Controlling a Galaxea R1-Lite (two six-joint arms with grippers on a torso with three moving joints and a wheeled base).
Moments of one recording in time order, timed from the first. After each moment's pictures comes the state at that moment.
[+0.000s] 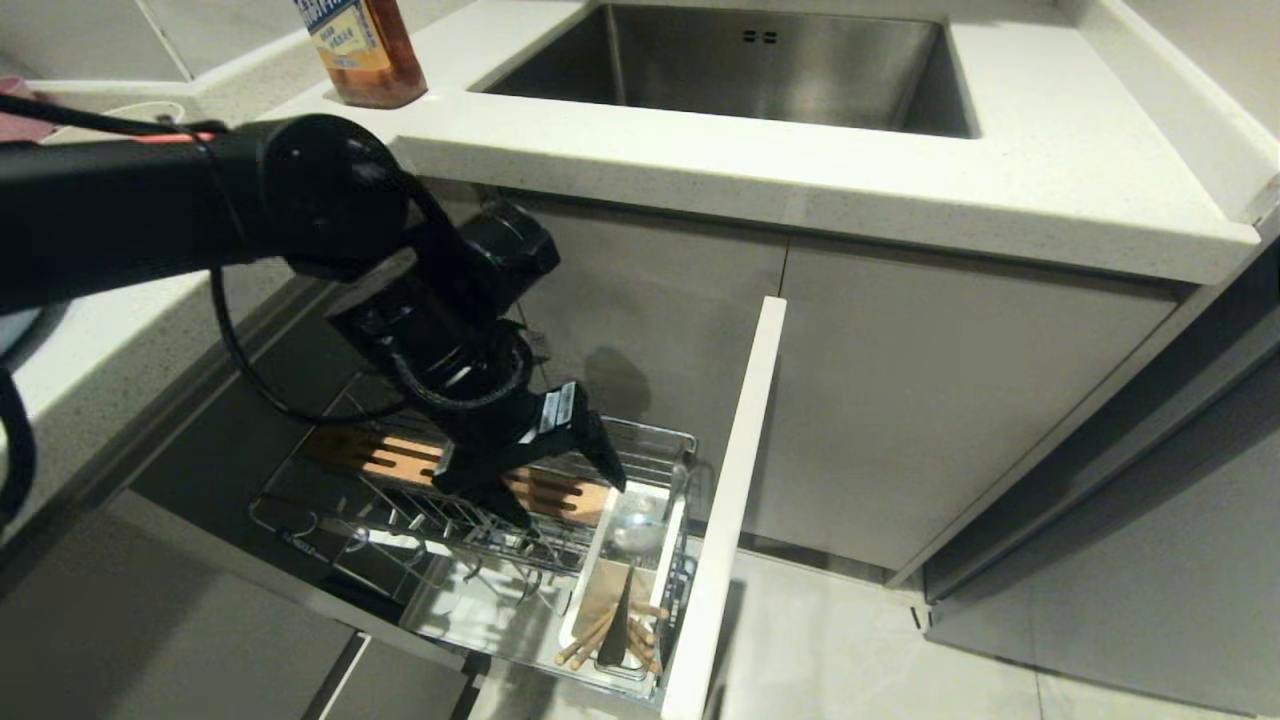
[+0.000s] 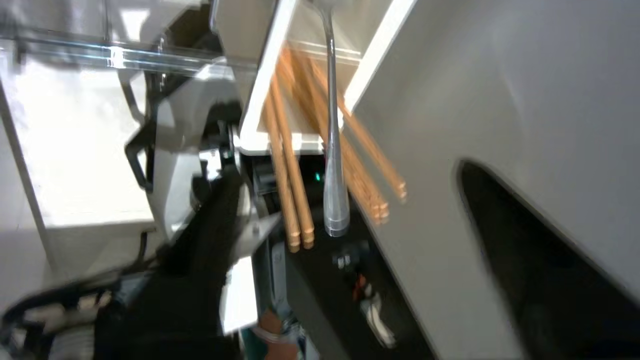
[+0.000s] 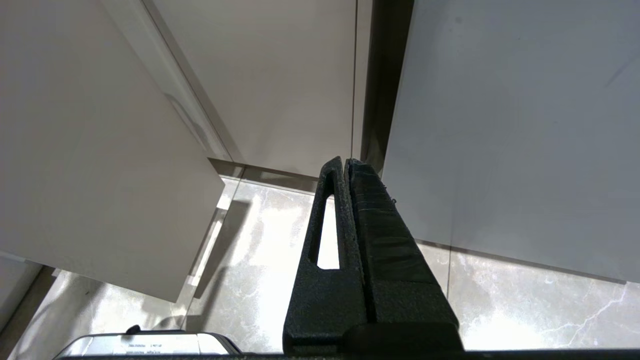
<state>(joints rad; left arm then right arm) -0.55 1.97 -1.94 1.21 -0.23 -0.58 0.00 0.00 0.00 0.00 0.00 0.06</state>
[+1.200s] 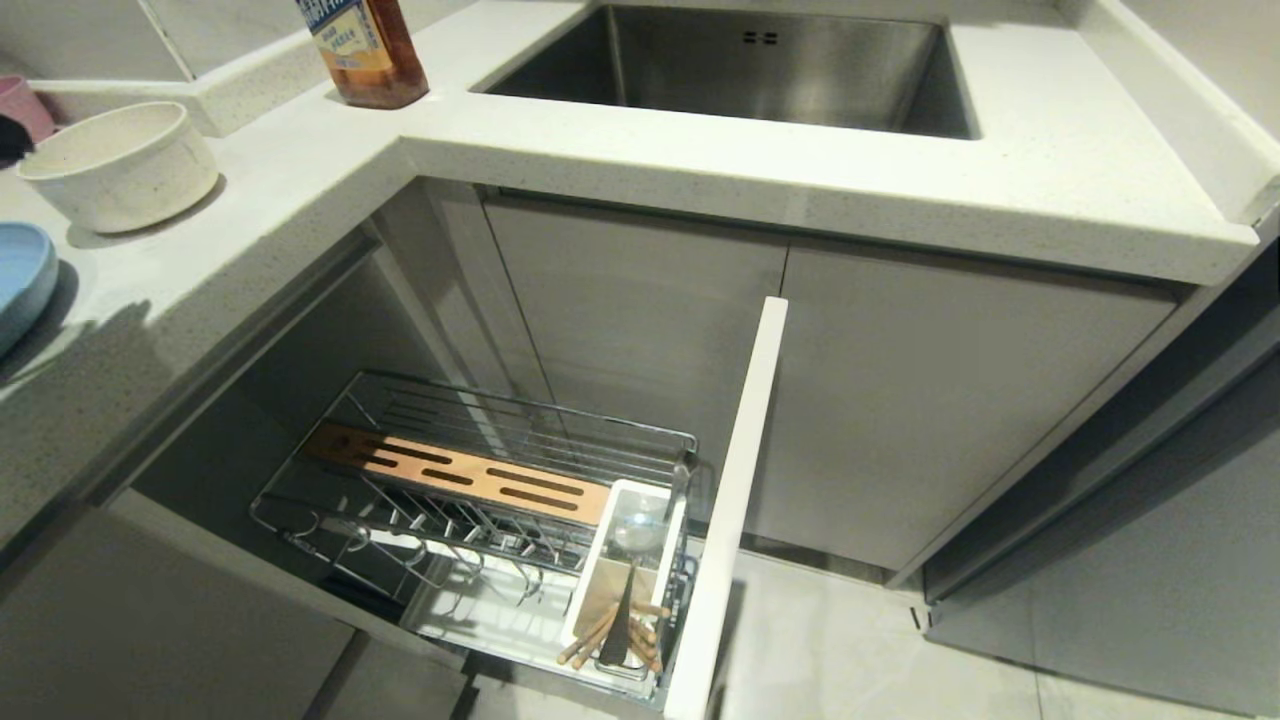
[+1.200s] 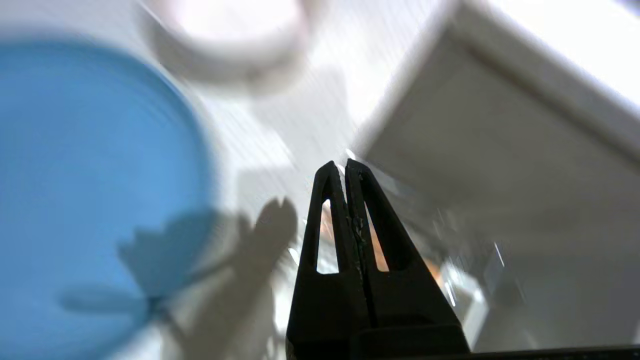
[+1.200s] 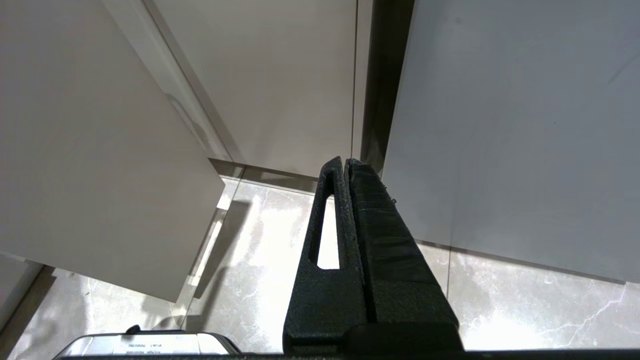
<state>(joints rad) -0.32 1.35 -1.95 0.91 0.49 -0.34 0.00 0.00 0.00 0.00 0.00 0.06</state>
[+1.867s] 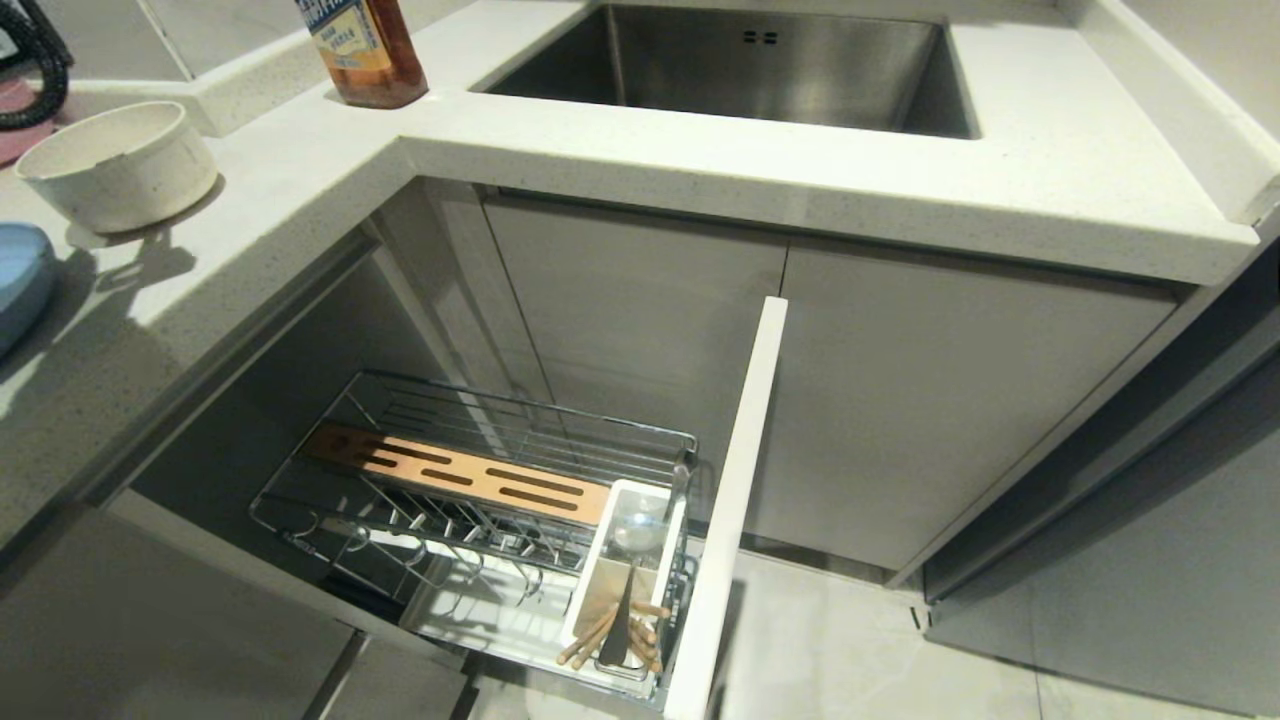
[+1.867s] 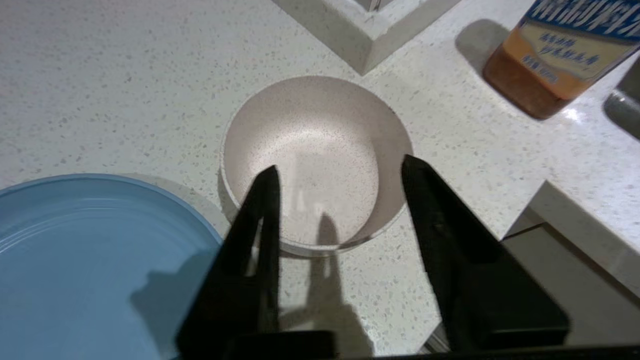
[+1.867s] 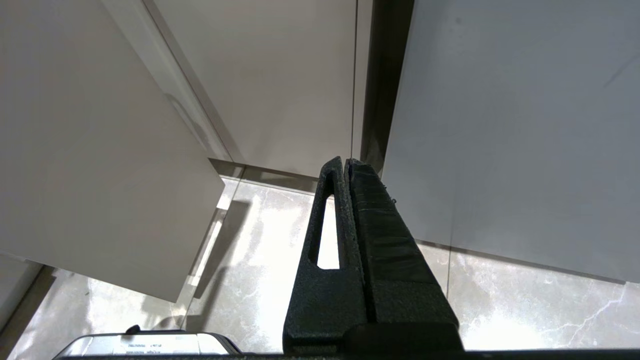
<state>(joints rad) -0.10 1.51 -1.95 0.56 0.54 -0.30 0.00 0.00 0.00 0.00 0.00 0.06</state>
